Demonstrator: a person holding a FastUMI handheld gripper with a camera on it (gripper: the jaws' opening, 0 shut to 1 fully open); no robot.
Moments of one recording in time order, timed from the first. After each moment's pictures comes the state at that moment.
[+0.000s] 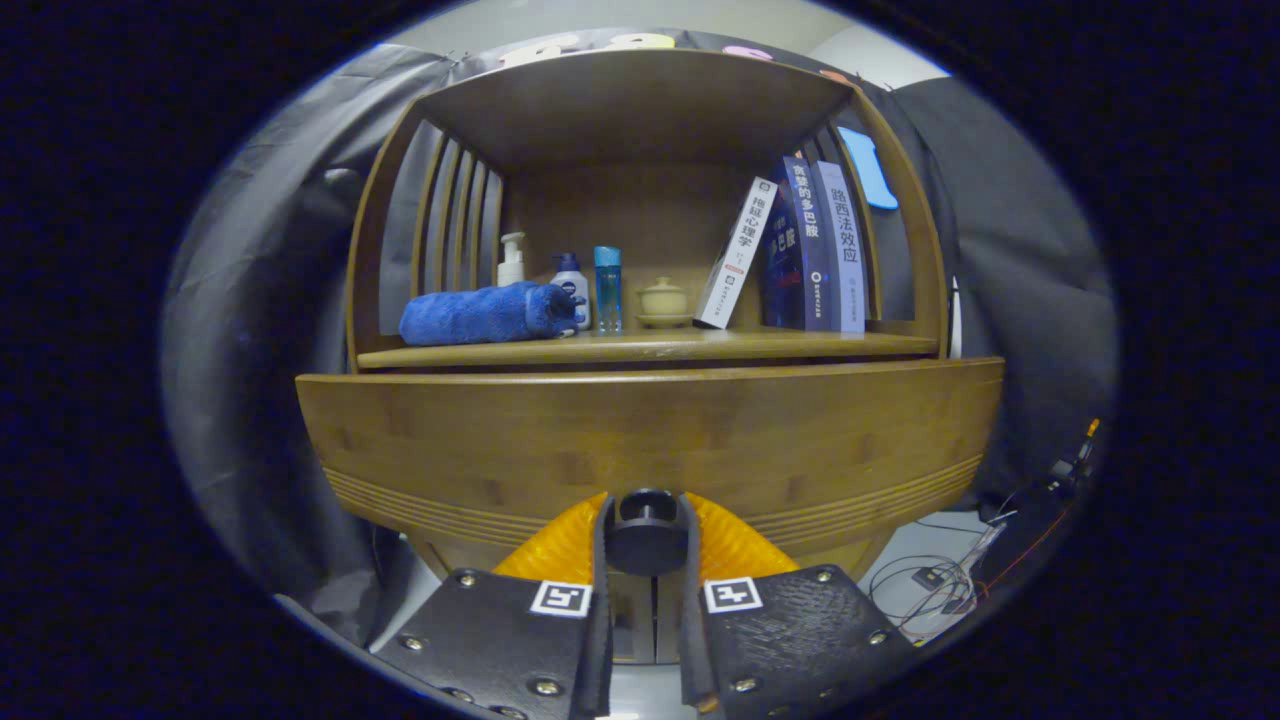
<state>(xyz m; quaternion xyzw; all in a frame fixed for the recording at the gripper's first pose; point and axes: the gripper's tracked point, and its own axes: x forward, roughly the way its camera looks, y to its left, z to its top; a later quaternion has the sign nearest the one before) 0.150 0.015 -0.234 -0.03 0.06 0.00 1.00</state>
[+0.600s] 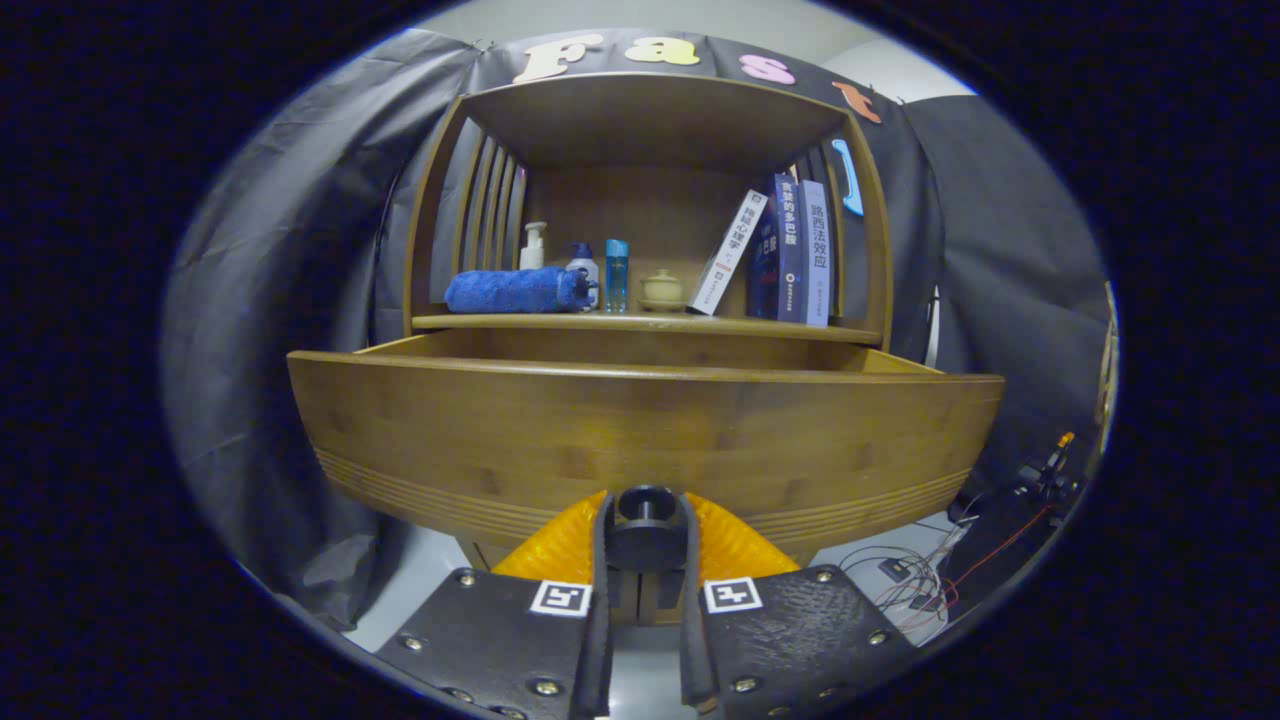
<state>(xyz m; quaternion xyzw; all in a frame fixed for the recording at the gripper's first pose) 0.061 0.013 -0.246 -0.05 0.09 -0.02 0.99</state>
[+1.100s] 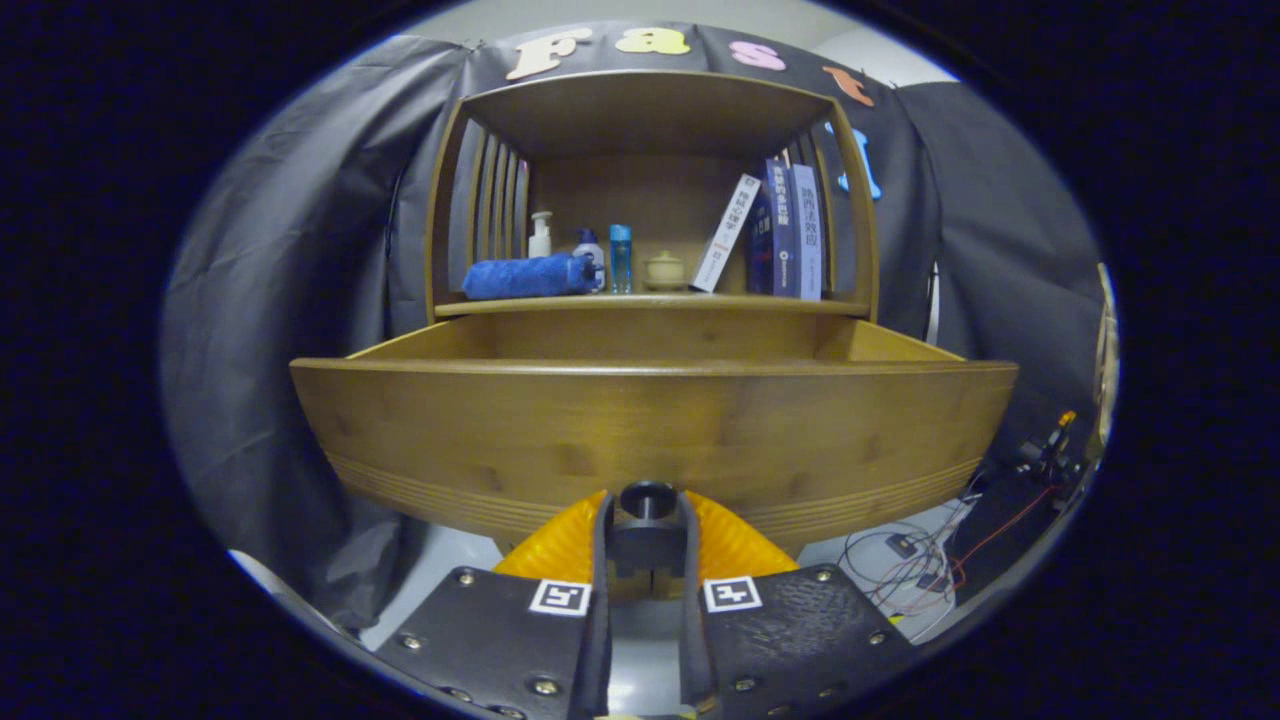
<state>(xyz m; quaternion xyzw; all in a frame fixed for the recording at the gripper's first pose) 0.018 0.015 -0.254 -0.03 0.12 0.00 0.99</state>
